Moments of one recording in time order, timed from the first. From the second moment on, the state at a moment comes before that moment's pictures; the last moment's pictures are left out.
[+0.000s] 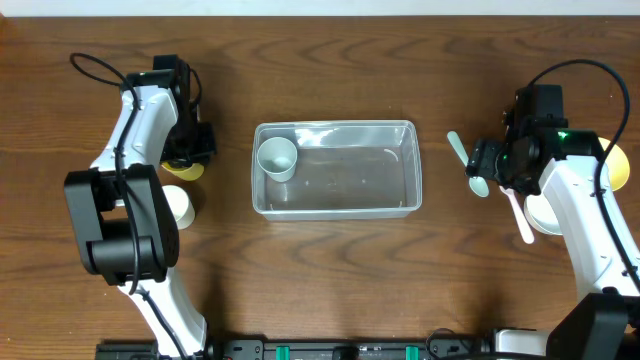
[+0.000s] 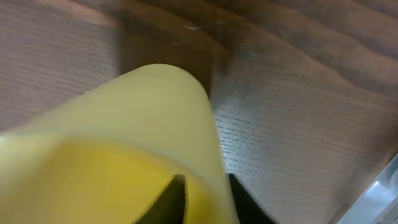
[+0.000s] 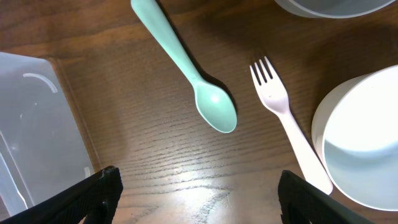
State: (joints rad) left arm 0.08 2.03 1.55 -1.12 -0.02 -0.15; right arm -0.04 1.52 1.17 -0.93 0.01 0.28
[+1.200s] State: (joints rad) left arm -0.52 1.53 1.54 -1.33 0.02 -0.15; right arm -0.04 1.52 1.17 -0.94 0.01 0.28
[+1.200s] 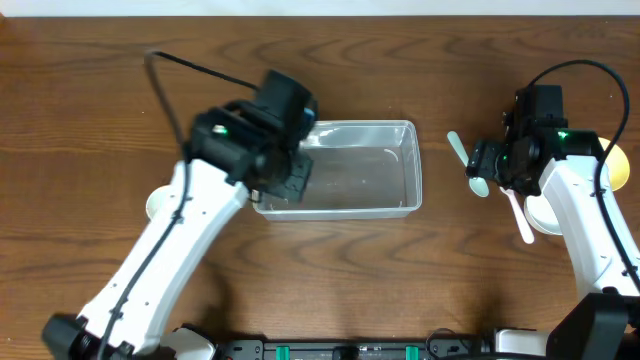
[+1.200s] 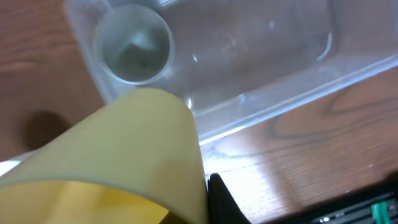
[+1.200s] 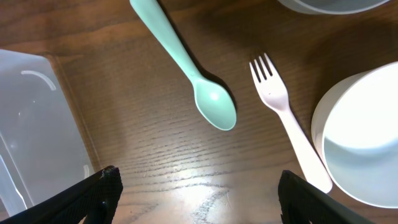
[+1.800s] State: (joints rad) left arm -0.53 1.56 1.20 -1.02 -0.01 -0.15; right arm -0.04 1.52 1.17 -0.95 0.01 0.28
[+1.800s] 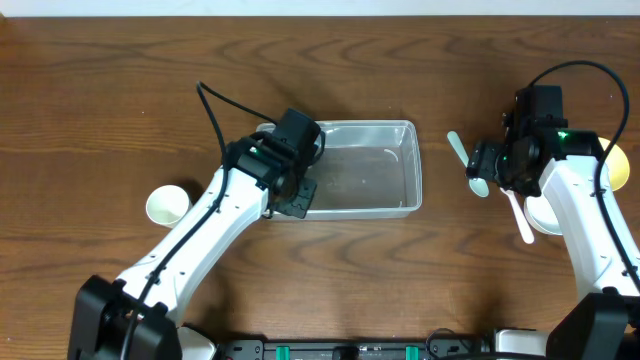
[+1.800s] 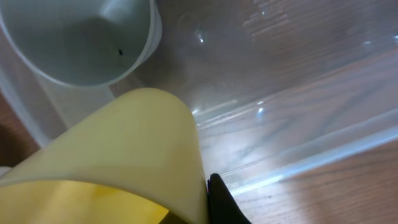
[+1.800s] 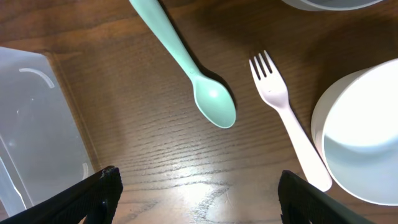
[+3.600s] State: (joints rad) left arm 0.05 1.63 1.22 -1.18 -0.10 -0.23; right arm -0.04 1.52 1.17 -0.95 0.01 0.28
